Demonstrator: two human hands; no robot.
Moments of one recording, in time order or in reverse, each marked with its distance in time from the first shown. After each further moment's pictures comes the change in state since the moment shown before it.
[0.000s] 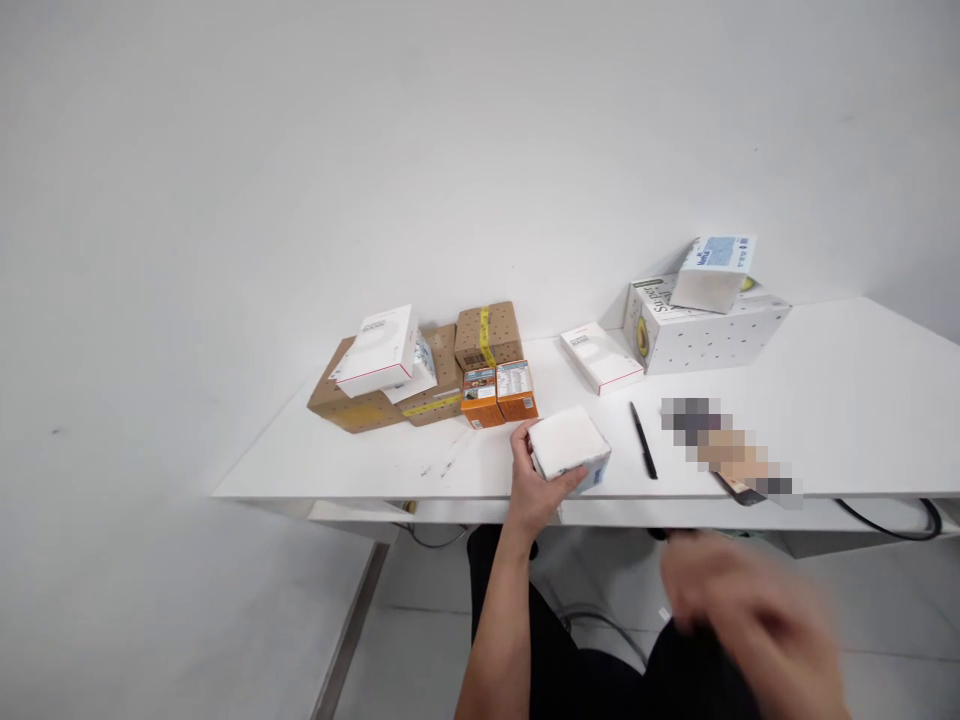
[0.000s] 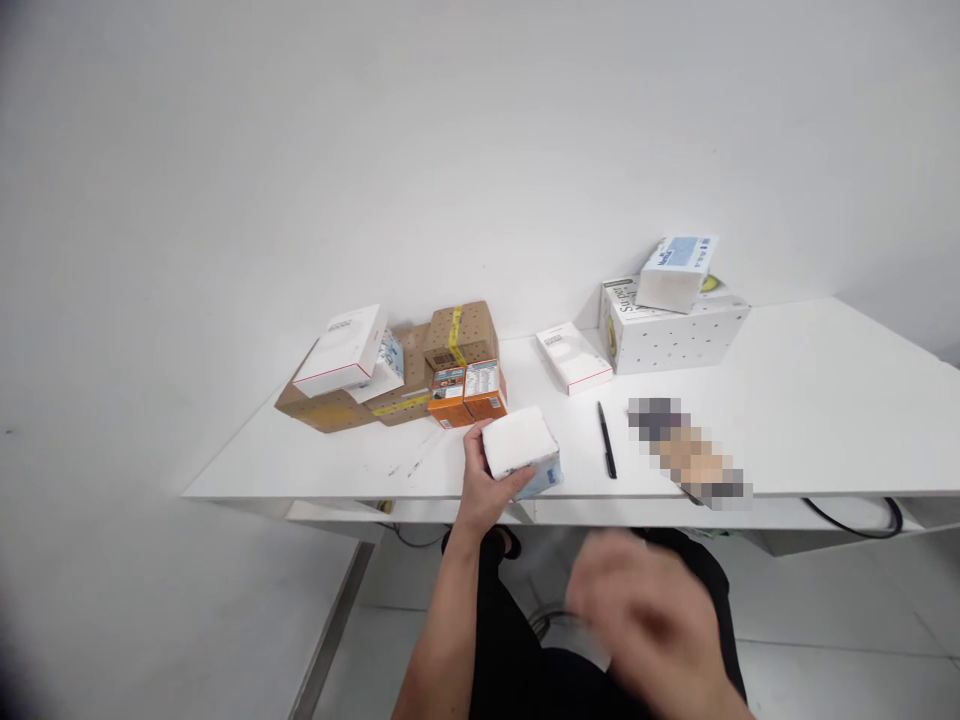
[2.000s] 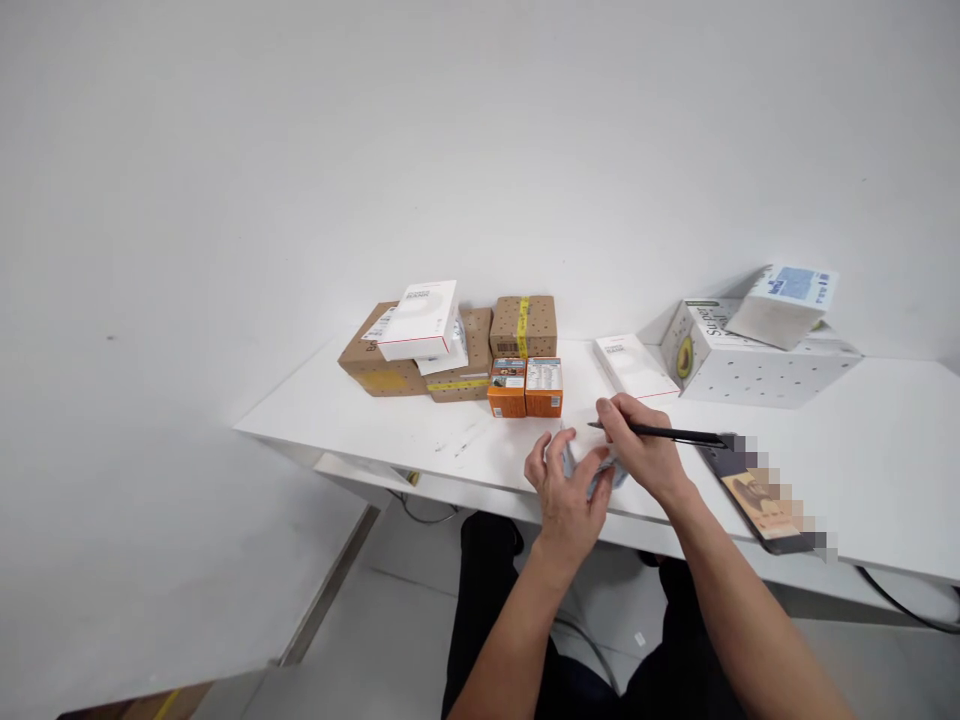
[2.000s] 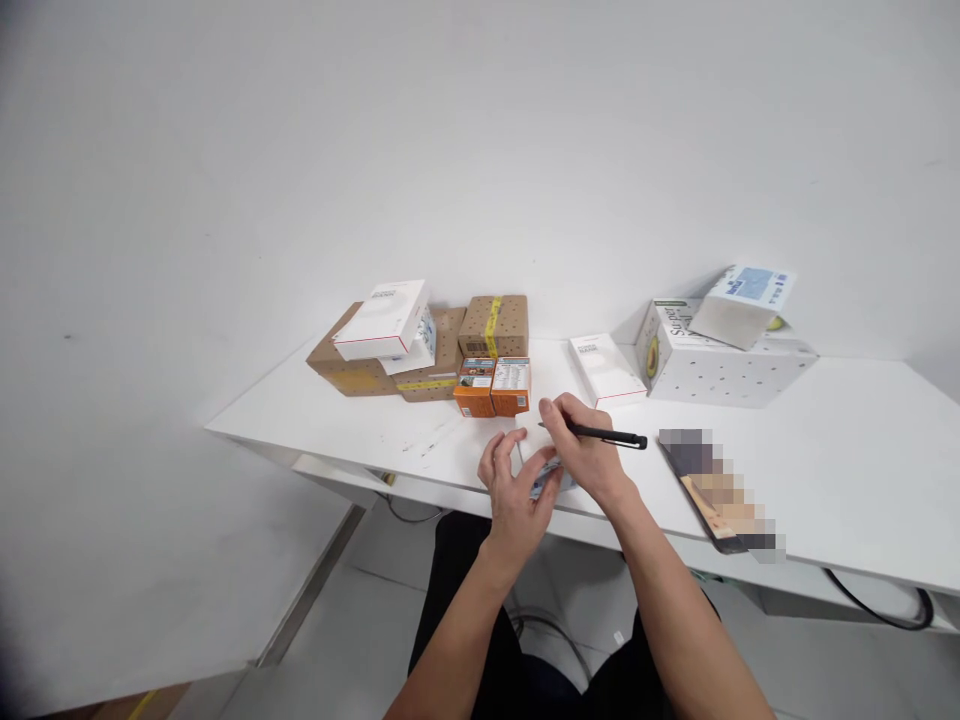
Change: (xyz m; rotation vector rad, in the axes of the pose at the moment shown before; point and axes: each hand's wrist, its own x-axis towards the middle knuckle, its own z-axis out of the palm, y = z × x) left_hand -0.023 0.004 0.020 0.851 0.314 0.452; right_hand 0.151 -0.008 0.072 -0.169 -0.120 -0.043
